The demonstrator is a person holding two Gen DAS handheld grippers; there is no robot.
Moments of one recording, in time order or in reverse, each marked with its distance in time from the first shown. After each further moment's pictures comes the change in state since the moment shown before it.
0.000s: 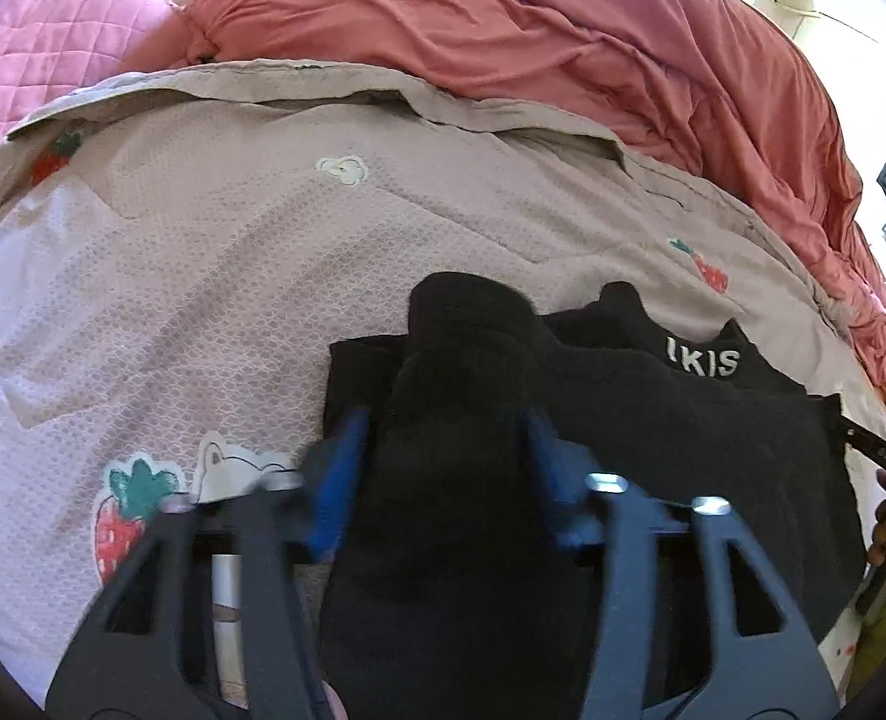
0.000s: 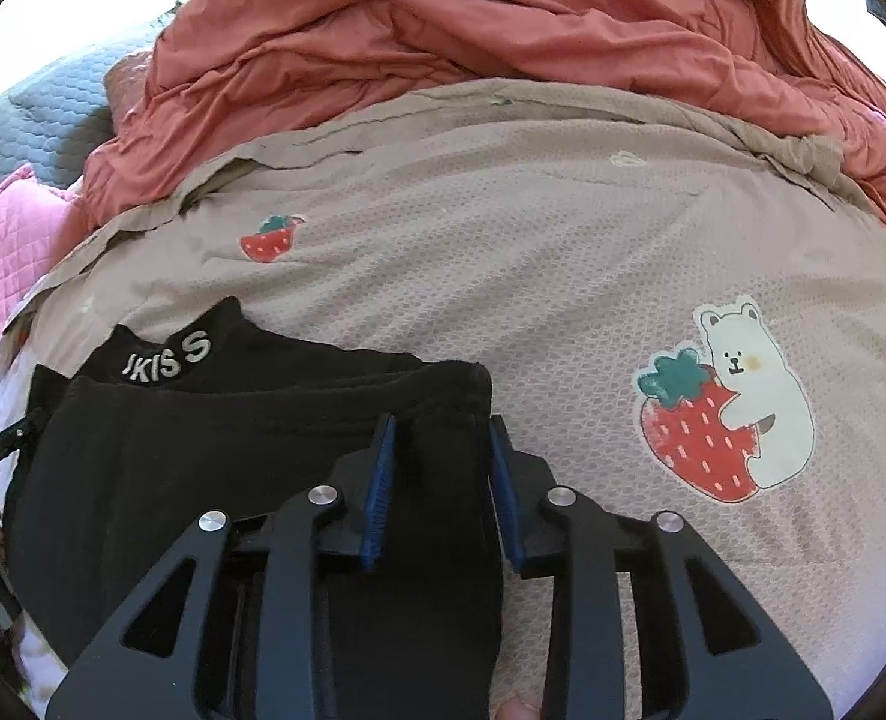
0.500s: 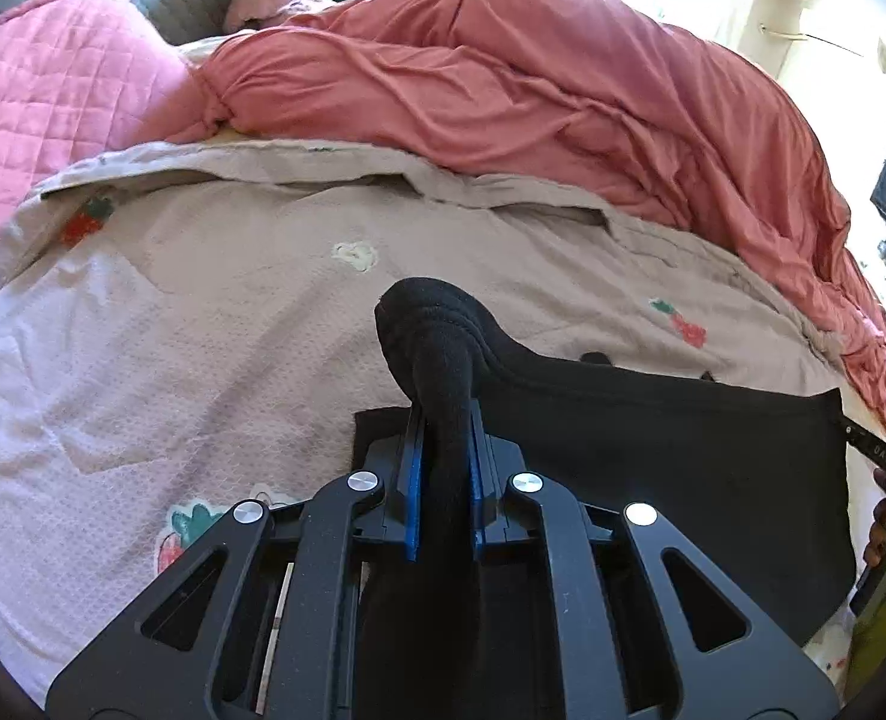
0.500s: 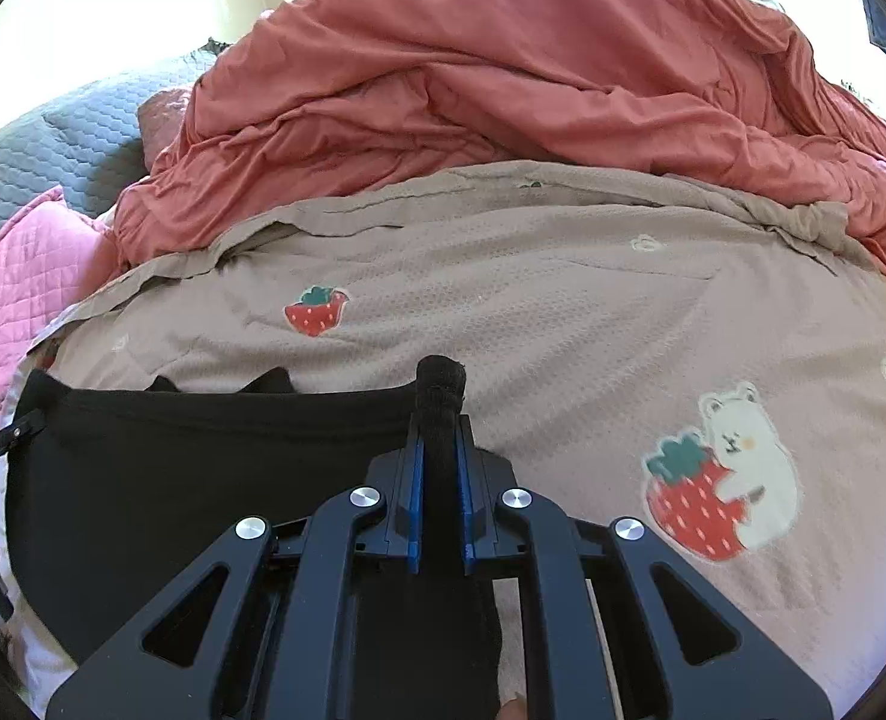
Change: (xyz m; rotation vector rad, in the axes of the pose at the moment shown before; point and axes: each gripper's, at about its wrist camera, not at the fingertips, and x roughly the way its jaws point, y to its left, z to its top) left arm -0.034 -0.002 0.012 0.014 -0.116 0.041; right arm -0.017 0.016 0.024 -0.041 -0.133 0.021
